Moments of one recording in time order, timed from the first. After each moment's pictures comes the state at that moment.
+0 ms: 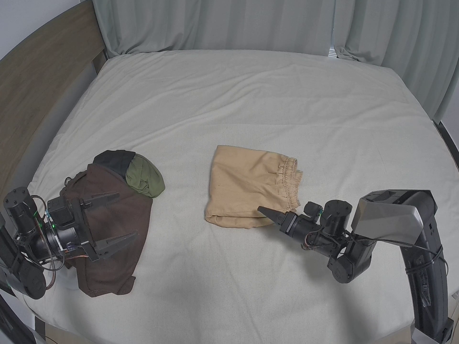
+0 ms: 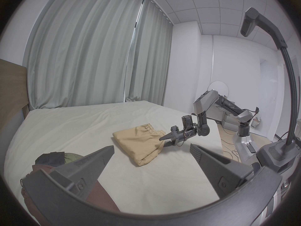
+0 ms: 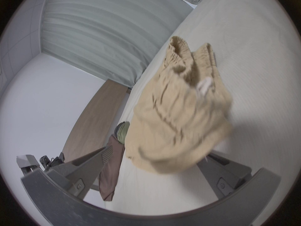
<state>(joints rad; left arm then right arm) 0.06 1.81 -0.21 -1.55 -1.00 0.17 0.41 2.56 -0.90 -1.53 0.35 0.81</state>
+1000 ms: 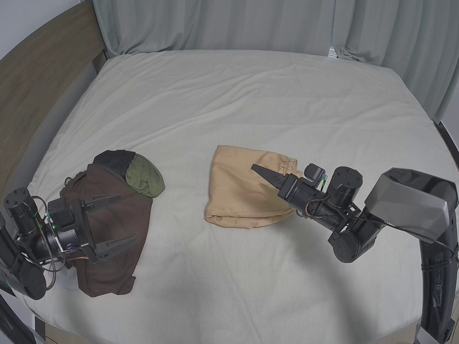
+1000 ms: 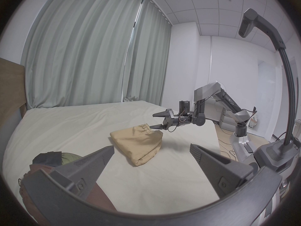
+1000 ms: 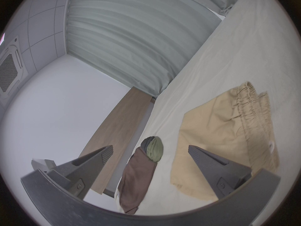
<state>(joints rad) 0.06 1.81 -0.21 -1.55 -1.02 0.17 0.44 2.39 -1.00 -1.51 0.39 0.81</state>
